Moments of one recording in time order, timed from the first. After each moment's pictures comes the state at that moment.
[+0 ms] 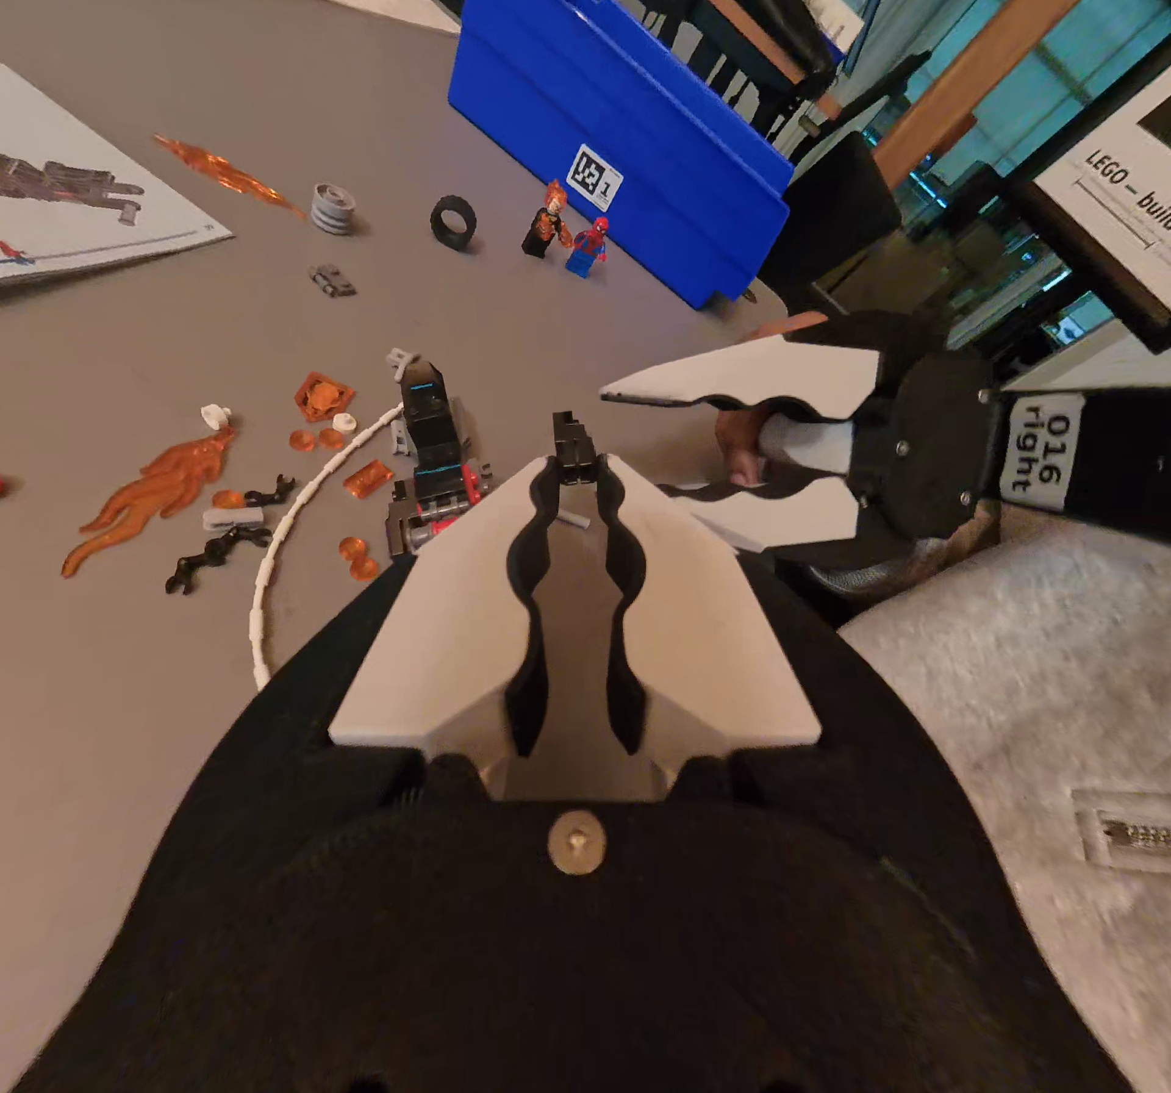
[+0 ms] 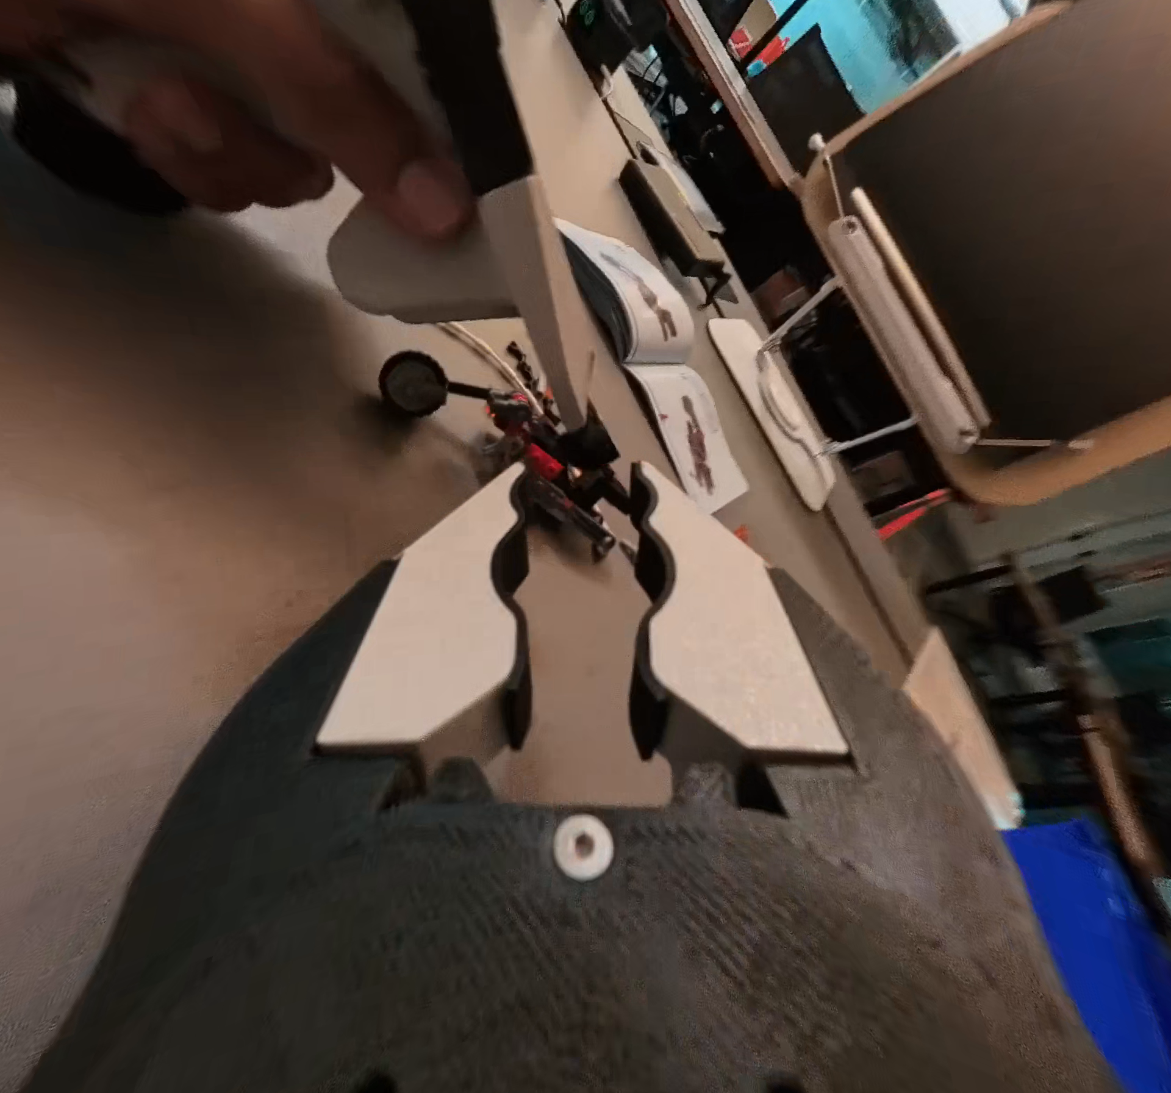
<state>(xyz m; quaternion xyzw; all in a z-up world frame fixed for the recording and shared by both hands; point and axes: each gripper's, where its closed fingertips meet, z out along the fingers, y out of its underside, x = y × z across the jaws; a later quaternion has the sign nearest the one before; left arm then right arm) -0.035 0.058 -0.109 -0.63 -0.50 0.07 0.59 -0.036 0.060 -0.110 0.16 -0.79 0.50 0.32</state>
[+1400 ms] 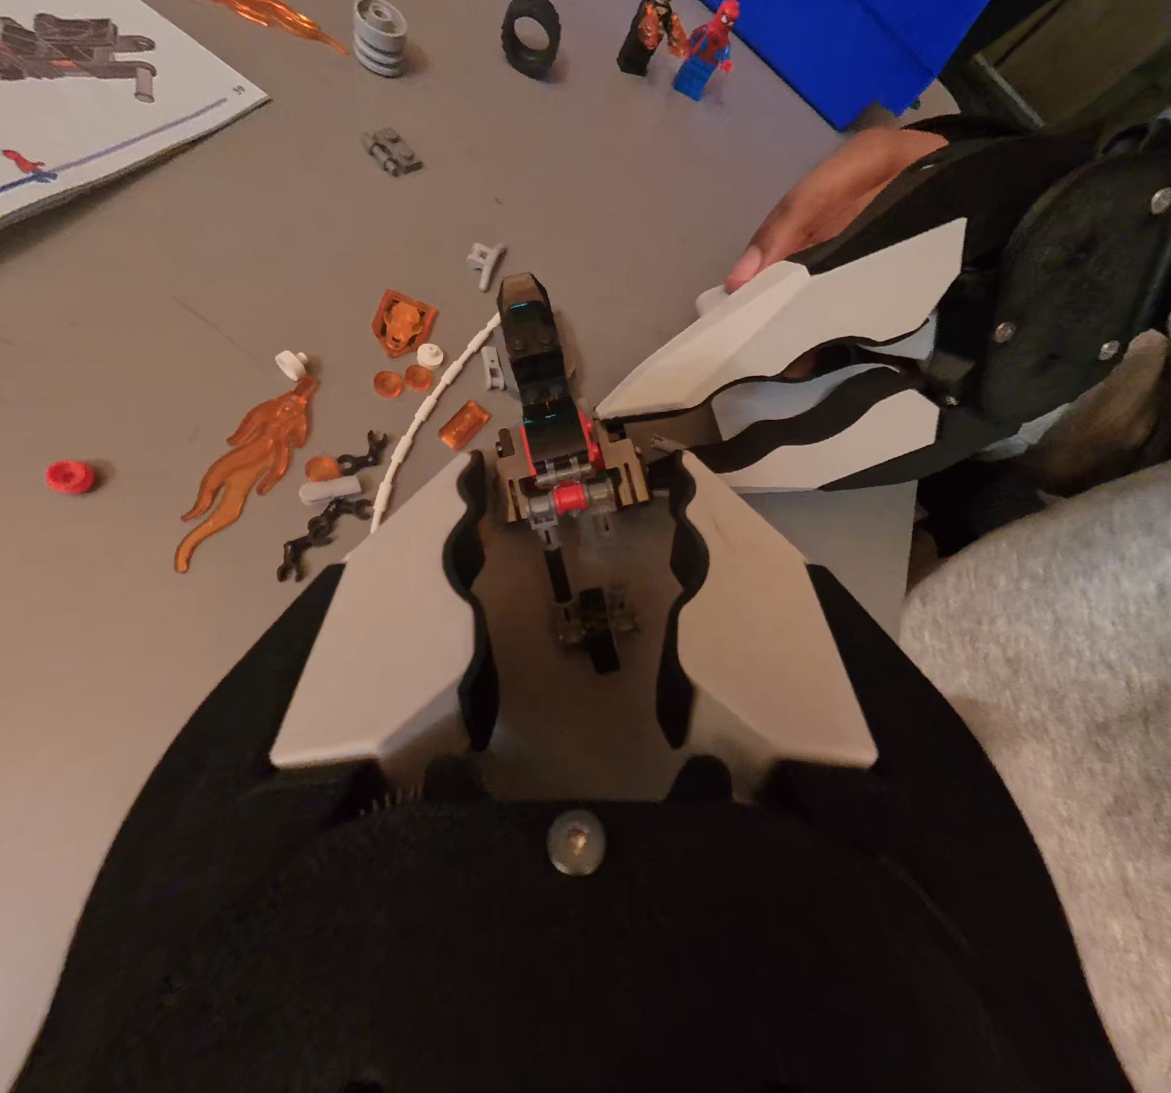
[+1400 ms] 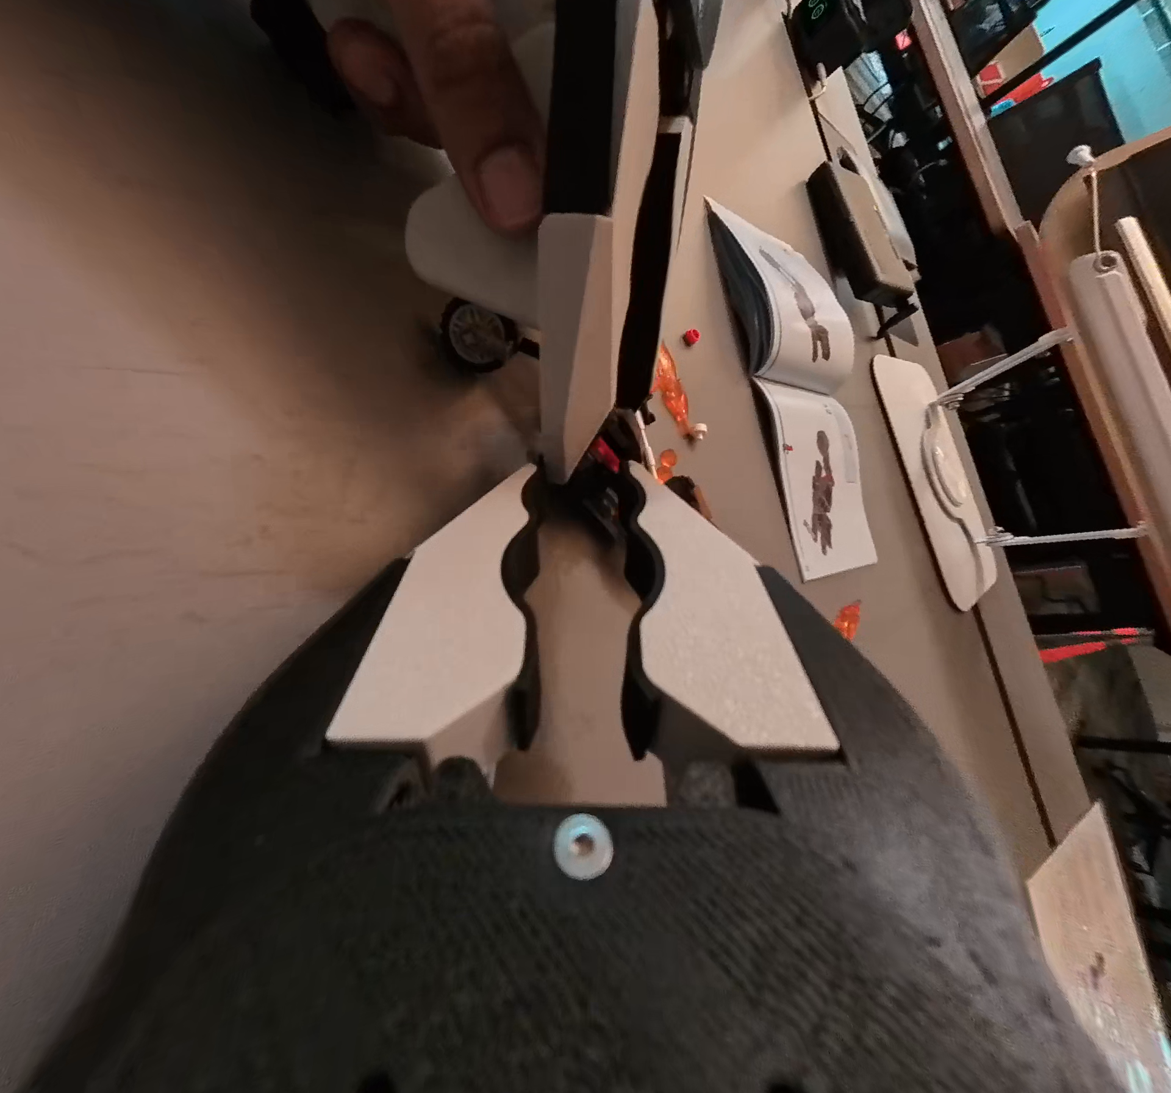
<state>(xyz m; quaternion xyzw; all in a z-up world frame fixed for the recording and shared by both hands) -0.048 0.044 -0.157 -0.72 -0.52 0.06 0.46 -0.041 0.040 -0.150 0.29 -0.81 0.46 0.22</state>
